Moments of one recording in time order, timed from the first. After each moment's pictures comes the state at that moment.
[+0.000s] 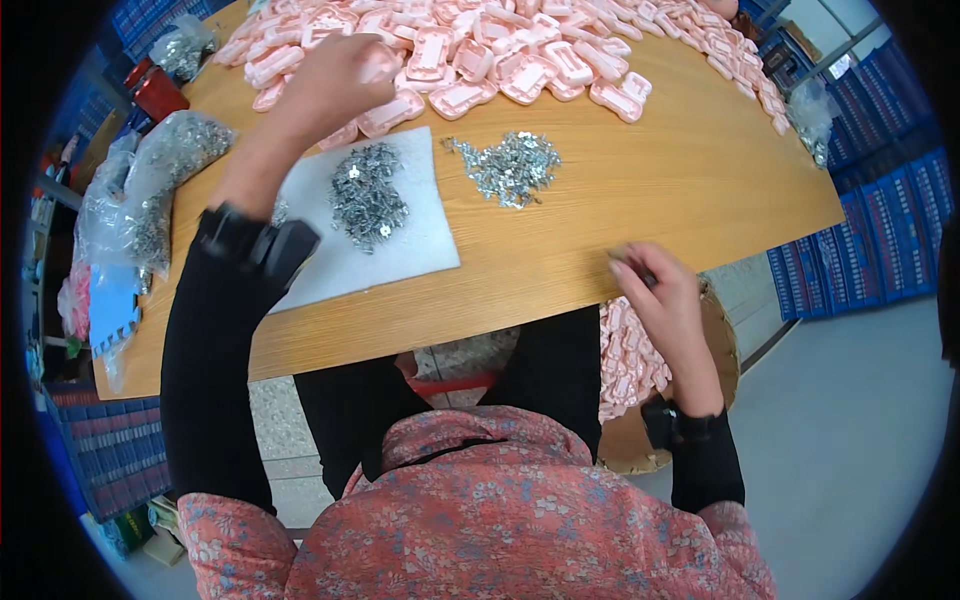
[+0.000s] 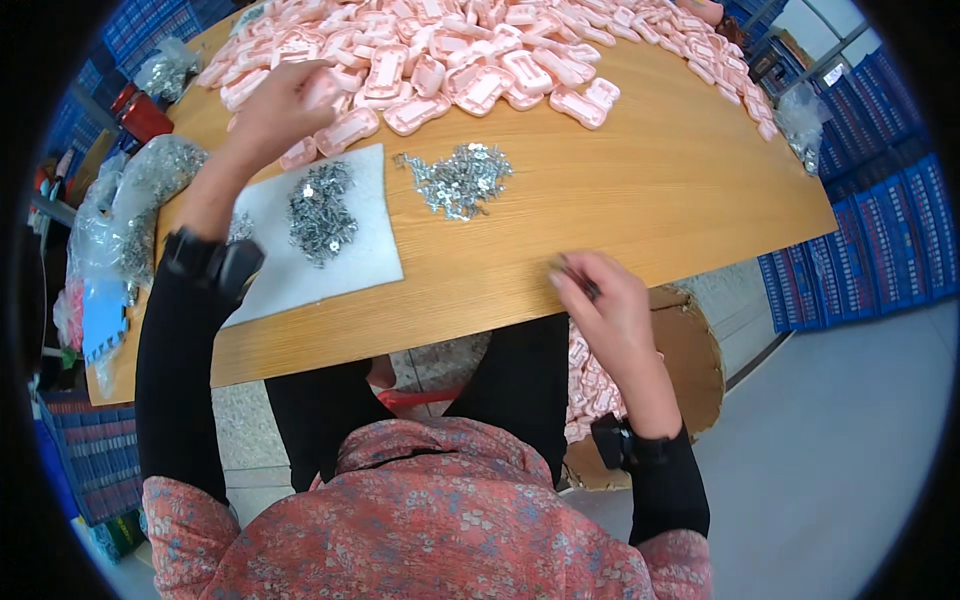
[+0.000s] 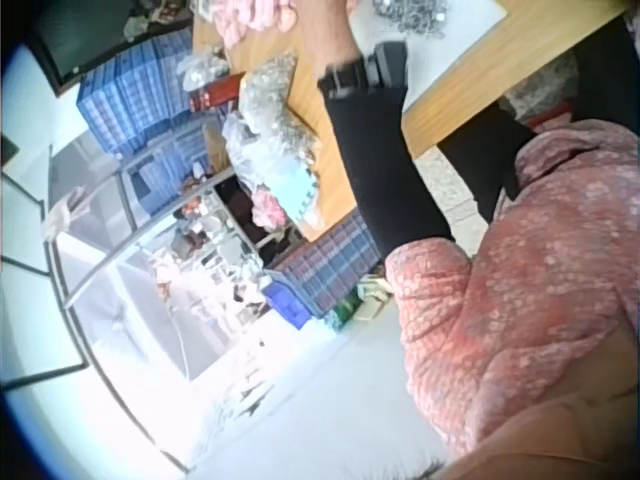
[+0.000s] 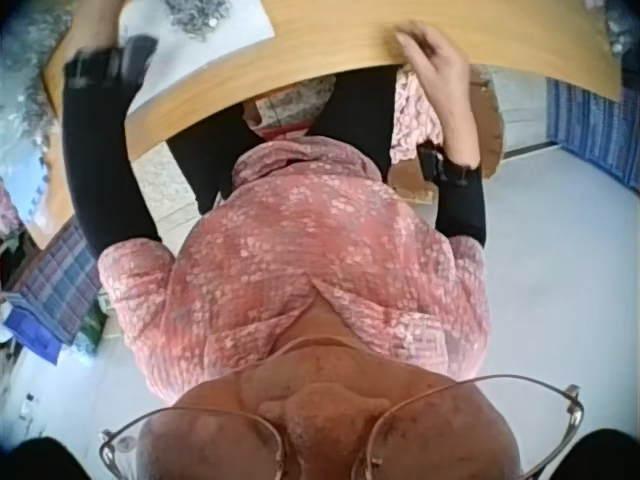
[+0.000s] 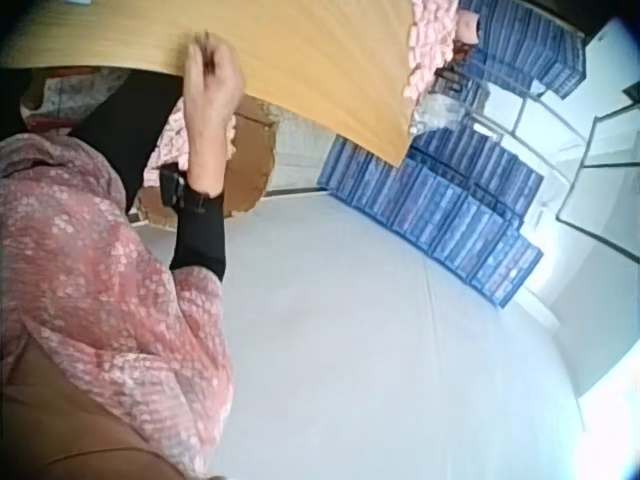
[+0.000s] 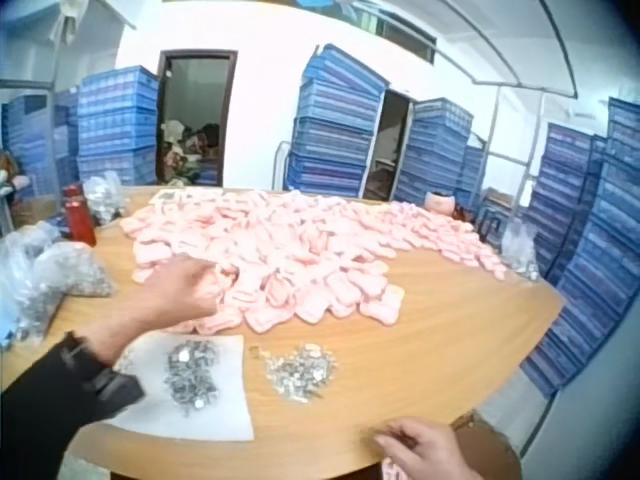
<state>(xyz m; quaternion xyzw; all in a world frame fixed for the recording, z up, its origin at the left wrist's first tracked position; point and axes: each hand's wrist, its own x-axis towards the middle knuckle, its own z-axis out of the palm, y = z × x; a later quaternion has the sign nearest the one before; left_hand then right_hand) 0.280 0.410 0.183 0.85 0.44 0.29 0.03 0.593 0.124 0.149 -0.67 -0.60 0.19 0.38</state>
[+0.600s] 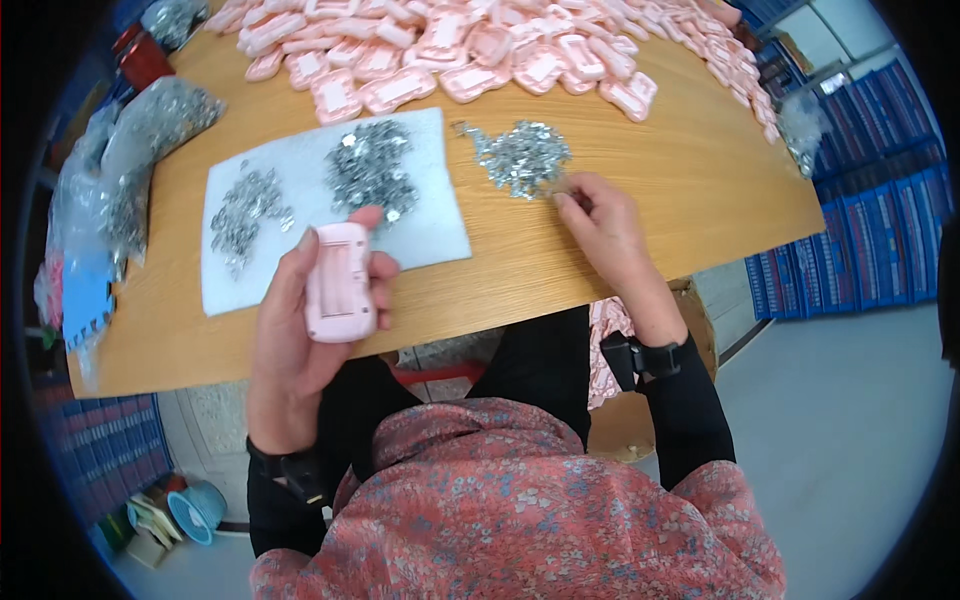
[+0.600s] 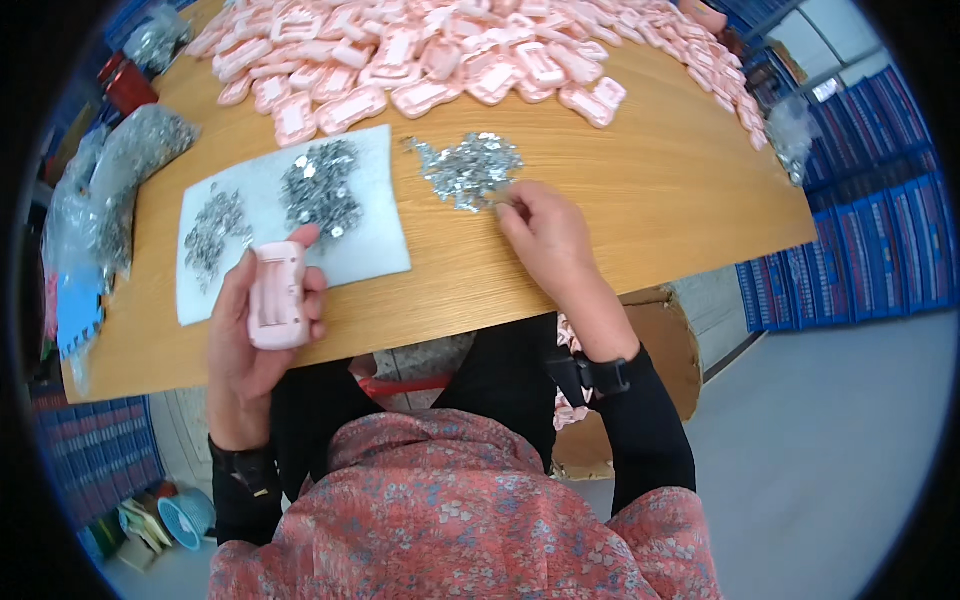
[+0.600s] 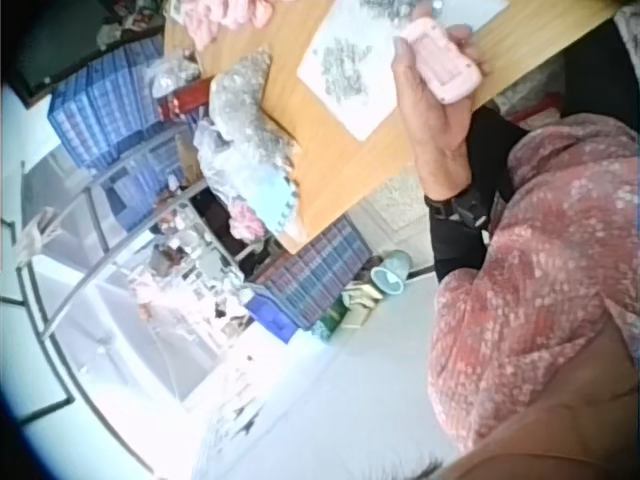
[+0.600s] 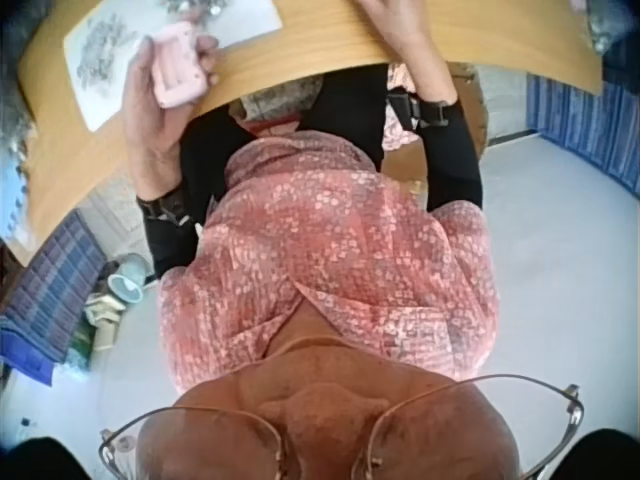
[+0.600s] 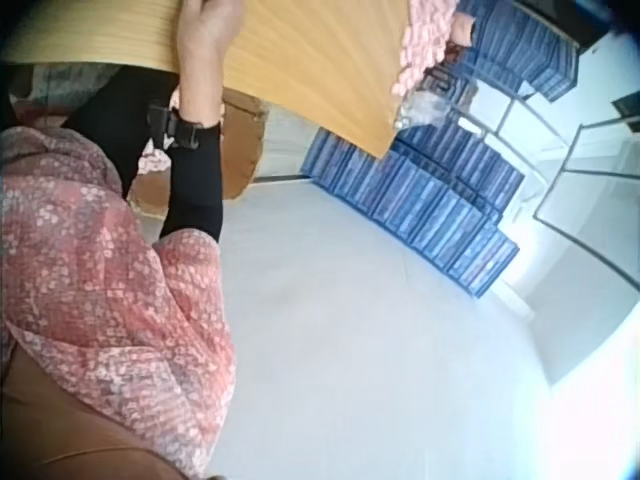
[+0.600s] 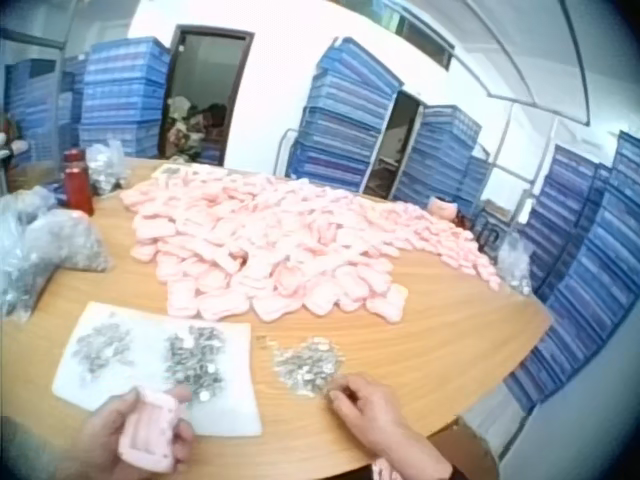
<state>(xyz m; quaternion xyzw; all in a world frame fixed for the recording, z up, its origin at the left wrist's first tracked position) 0.230 0.203 0.136 0.23 0.22 0.44 0.84 0.562 0.218 0.117 -0.65 -0.66 0.17 0.34</state>
